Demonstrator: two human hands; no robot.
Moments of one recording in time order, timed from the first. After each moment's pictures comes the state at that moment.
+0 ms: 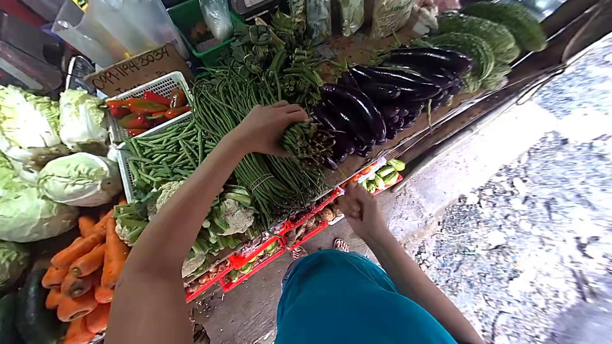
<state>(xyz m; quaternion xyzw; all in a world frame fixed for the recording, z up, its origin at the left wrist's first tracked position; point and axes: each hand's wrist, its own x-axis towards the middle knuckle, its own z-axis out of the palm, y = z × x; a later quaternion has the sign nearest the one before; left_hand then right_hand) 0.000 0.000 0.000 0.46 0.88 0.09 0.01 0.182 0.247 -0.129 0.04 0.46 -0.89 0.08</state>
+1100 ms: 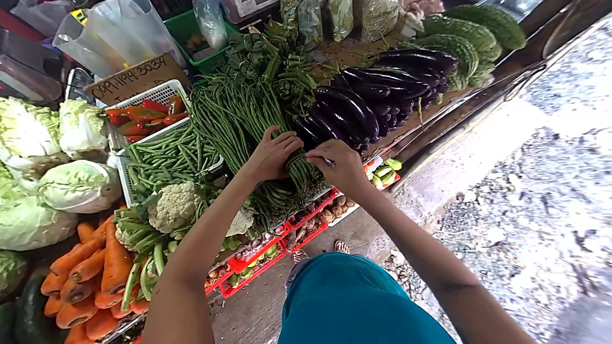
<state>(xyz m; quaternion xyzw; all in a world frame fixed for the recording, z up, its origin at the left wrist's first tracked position) 0.025 -0.005 -0.097 0.49 0.86 0.07 -0.14 0.108 0.230 -0.081 -0.23 0.86 -0.42 -0.20</state>
